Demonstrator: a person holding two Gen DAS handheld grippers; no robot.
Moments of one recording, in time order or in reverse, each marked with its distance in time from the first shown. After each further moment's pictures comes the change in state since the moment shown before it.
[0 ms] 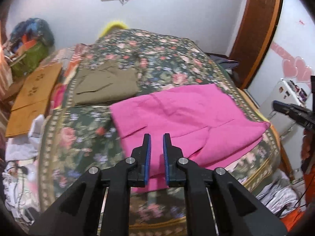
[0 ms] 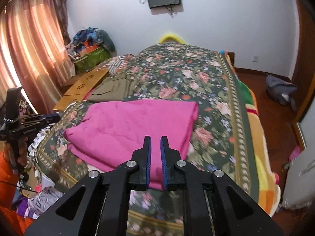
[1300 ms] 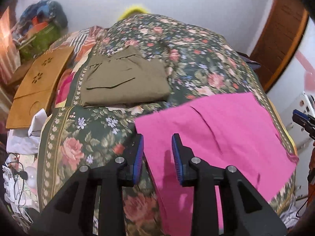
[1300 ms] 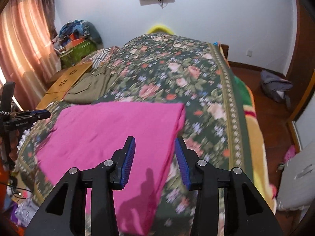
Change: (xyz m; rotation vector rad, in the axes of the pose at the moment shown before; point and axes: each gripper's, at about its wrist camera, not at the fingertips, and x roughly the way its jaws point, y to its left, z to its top) left arm 0.079 0.073 0.038 -0.122 0.091 0.111; right arm 0.064 -0.042 0.026 0.019 0.064 -0.096
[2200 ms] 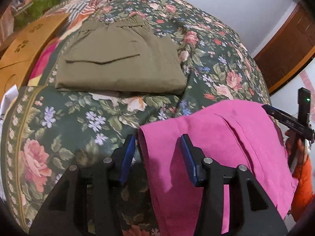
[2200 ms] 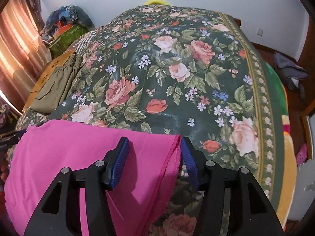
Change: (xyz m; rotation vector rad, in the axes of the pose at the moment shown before) left arm 0.085 0.028 0.009 -0.143 0.125 -0.117; right arm 0.155 -0.045 0.048 0.036 0.183 0.061
